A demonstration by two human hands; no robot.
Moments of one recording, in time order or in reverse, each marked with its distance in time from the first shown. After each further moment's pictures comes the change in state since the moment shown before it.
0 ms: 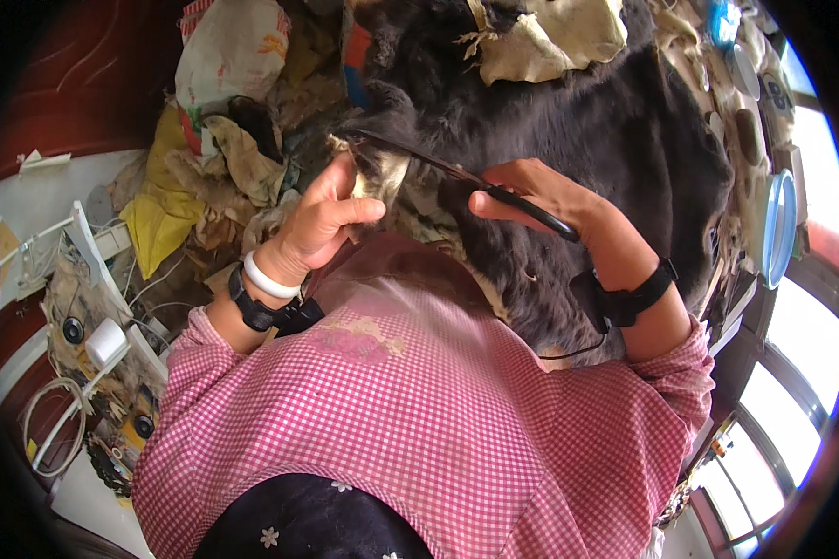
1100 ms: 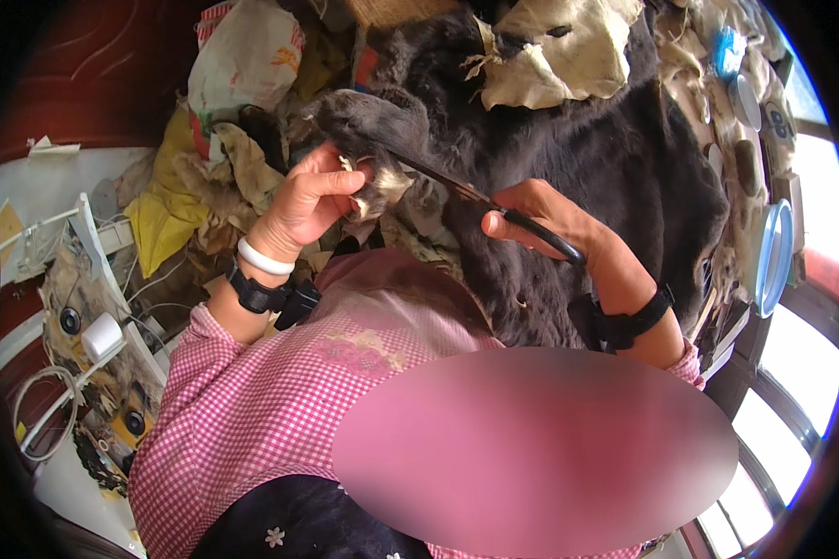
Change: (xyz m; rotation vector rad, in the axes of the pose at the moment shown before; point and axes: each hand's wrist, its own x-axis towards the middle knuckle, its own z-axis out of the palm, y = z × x) left_hand 0.023 0.035 -0.022 -0.125 0.026 -0.005; right_hand -0.006 -0.012 -0.021 0.075 -0.017 0.022
